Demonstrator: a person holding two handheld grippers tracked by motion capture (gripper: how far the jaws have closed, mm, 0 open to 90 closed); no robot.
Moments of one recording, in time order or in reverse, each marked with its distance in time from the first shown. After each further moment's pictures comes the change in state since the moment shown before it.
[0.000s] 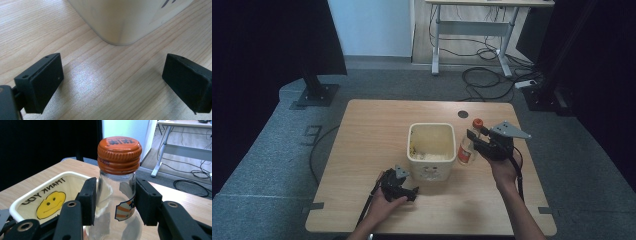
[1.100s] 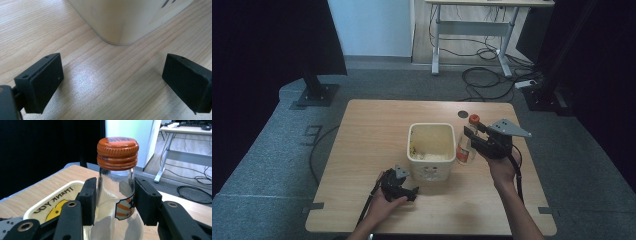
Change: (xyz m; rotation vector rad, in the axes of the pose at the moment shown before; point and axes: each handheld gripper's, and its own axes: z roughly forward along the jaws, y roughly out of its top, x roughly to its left) left arm 0.000 0.000 0.000 0.001 0.001 0.004; right arm 0.011 0.016 -0.005 -0.042 0.022 -0.001
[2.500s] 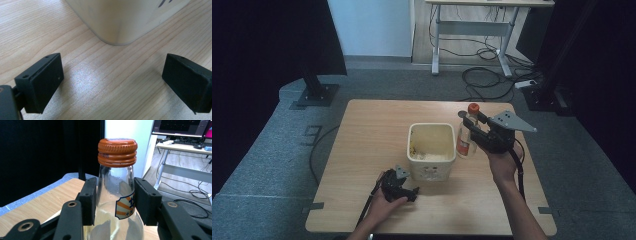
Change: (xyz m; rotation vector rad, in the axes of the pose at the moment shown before) left arm -0.001 0.000 0.000 0.000 -0.006 0.006; right arm 0.015 0.036 -0.013 -0.082 -0.016 -0.034
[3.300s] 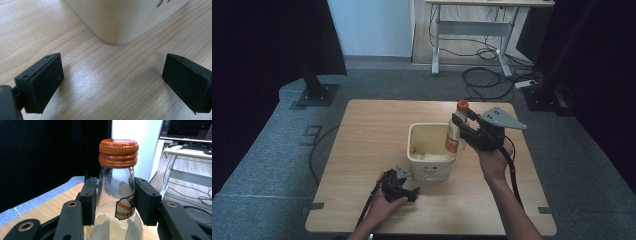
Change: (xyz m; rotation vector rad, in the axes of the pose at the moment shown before) left arm -0.001 0.000 0.000 0.001 -0.003 0.004; right arm 0.024 0.013 0.011 -0.022 0.049 -0.009
